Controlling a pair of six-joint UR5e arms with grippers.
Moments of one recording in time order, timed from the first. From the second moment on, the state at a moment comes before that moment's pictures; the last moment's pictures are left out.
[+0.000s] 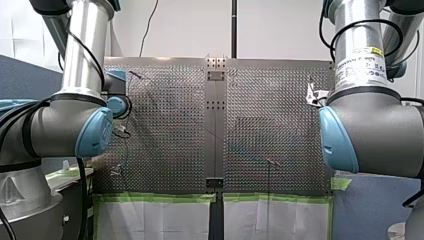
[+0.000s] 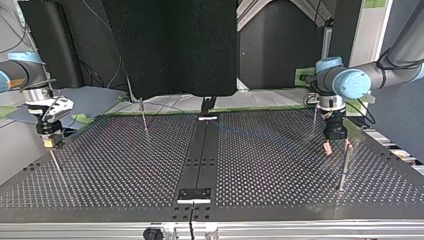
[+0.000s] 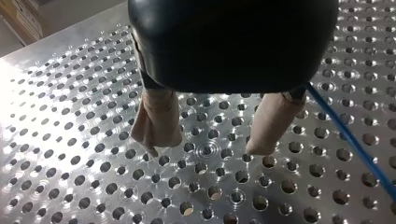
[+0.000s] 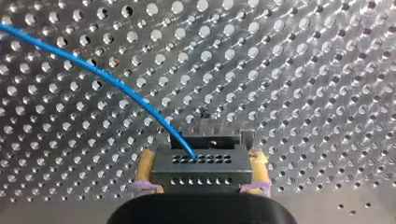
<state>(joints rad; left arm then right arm) 0.20 -1.85 -1.90 -2.45 -1.59 -2.70 1.50 -1.06 1.44 -0.37 1.13 1.64</state>
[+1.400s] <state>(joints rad) 0.20 -1.85 -1.90 -2.45 -1.58 -2.70 1.50 -1.06 1.44 -0.41 1.10 1.65</state>
